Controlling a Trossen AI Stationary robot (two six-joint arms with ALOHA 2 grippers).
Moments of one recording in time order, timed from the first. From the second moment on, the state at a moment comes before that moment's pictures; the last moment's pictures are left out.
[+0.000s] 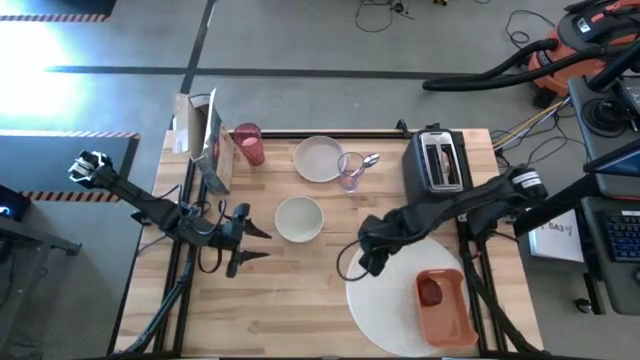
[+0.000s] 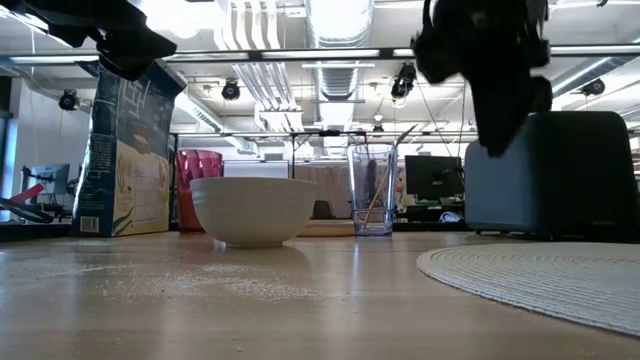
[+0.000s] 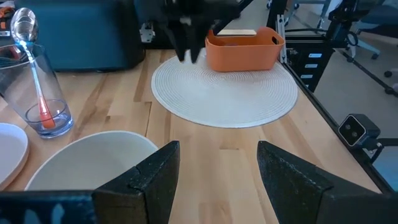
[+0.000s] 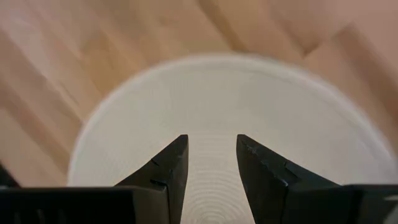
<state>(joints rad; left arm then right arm) -0.49 0.82 0.47 -0.01 -0.37 -0.19 0.25 1.60 1.18 -0.88 -0.05 0.95</state>
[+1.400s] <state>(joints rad) -0.49 0.82 0.47 -0.04 -0.33 -0.20 0.31 1.89 1.18 -0.85 -0.13 1.05</state>
